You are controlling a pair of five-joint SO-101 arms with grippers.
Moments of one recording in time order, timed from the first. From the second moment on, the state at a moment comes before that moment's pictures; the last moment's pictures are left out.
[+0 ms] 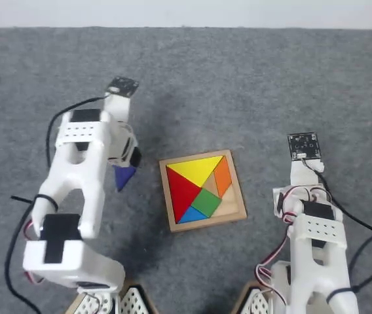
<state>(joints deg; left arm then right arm) -6.8 4.5 21.2 70.0 -14.7 6.9 -42.9 74.5 39.0 14.2</state>
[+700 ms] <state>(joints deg) -11.2 17.1 21.4 68.6 -14.0 7.1 -42.9 74.5 39.0 14.2</state>
